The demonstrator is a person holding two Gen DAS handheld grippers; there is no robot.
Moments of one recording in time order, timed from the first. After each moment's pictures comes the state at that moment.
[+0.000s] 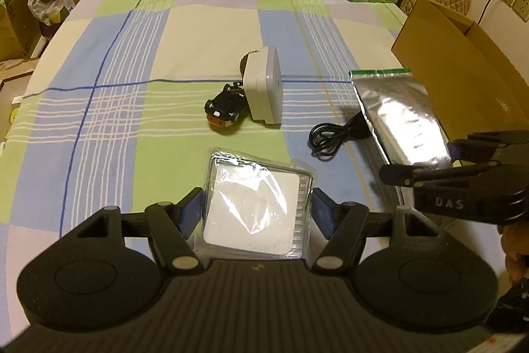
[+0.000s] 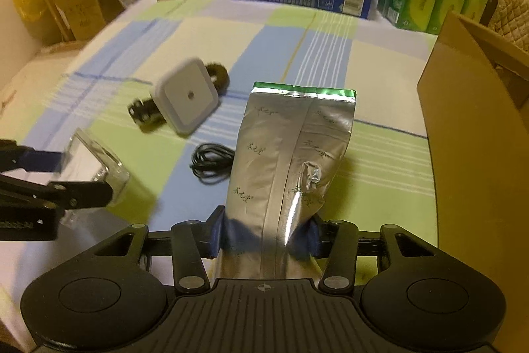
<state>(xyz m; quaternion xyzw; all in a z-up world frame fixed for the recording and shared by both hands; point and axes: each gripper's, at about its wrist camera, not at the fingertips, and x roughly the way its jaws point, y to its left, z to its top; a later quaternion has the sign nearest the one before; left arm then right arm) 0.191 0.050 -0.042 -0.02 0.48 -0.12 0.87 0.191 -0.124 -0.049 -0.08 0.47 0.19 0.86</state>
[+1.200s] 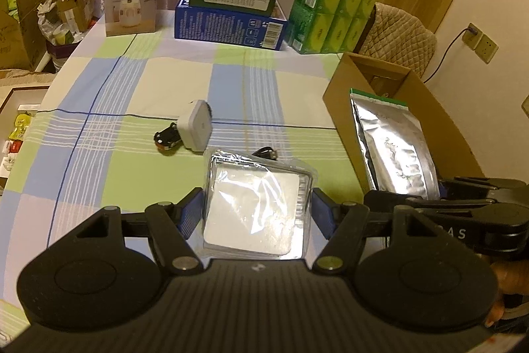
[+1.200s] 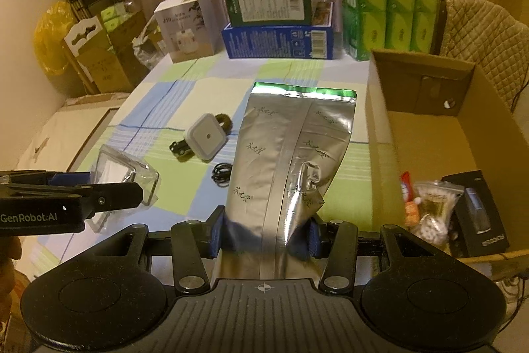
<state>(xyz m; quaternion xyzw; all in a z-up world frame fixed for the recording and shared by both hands) 0.104 -0.012 0.070 -0.07 0.42 -0.12 0.90 0.106 -0.210 0.065 -0.01 0.42 0.21 0.88</state>
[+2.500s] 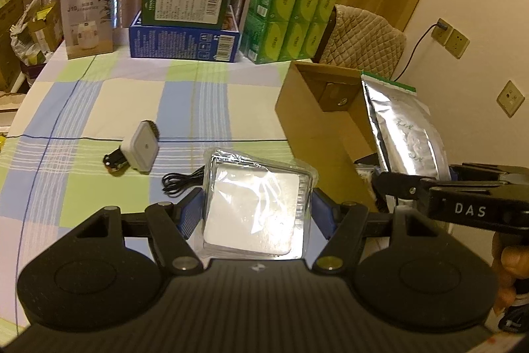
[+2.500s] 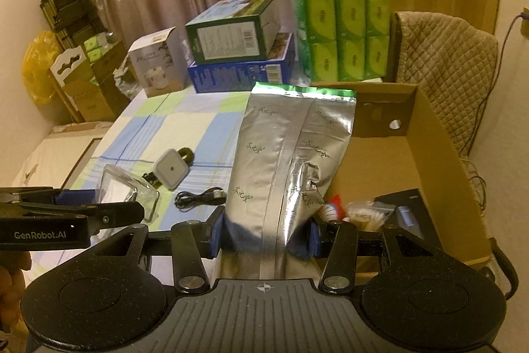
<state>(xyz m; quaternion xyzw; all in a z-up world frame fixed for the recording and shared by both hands) 0.104 -0.077 0.096 -0.06 0.40 -0.16 0.90 0.103 -0.293 0.117 0.01 0.39 0.18 0.90</state>
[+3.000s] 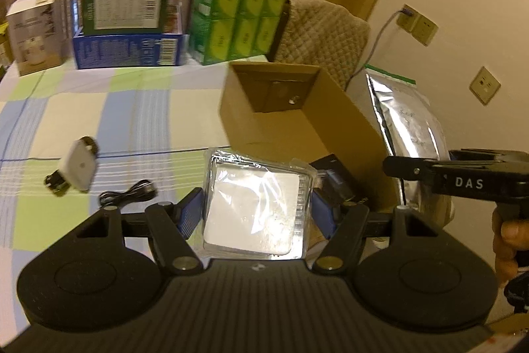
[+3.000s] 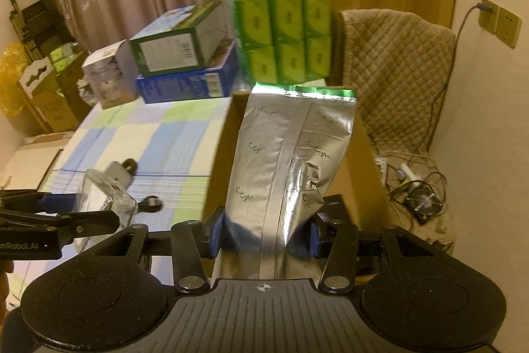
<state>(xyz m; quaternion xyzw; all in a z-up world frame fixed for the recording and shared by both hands) 0.121 -0.156 0.101 -0.04 0.41 -0.22 0.89 0.126 -0.382 0.132 0.00 0.40 0.13 0.91</state>
